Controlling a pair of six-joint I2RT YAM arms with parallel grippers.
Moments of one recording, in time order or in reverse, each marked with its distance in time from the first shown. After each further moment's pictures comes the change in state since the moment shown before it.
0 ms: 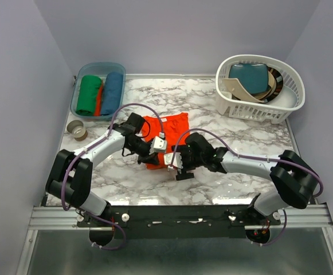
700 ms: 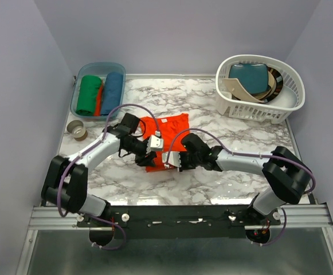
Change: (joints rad) left arm 0.035 -0.028 -0.025 0.042 -0.009 -0.043; right arm 0.012 0.080 0.033 -0.039 0.145 0.030
